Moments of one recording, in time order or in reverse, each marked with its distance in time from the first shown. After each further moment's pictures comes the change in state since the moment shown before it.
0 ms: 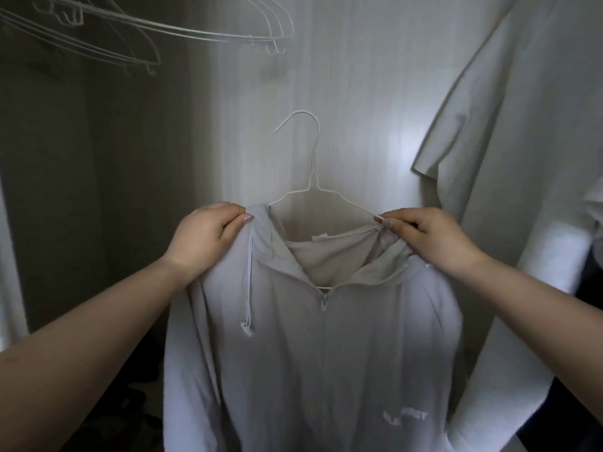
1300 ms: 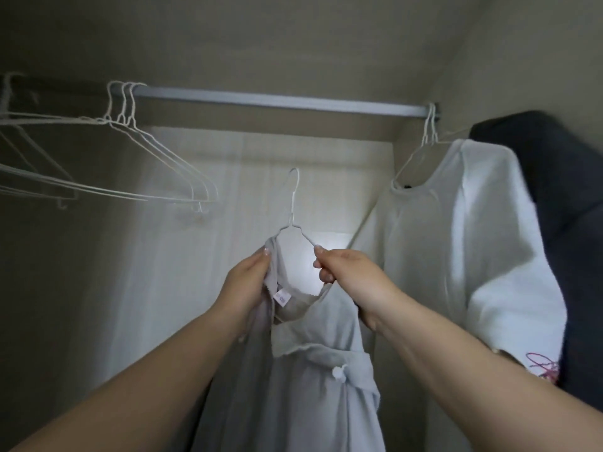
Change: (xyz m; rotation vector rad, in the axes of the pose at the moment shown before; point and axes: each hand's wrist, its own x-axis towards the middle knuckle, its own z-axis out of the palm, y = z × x) left_hand 0.177 0.136 0.033 -1.444 0.012 -0.484; right_hand 0.075 -0.119 -0.098 0.404 0.219 0.348
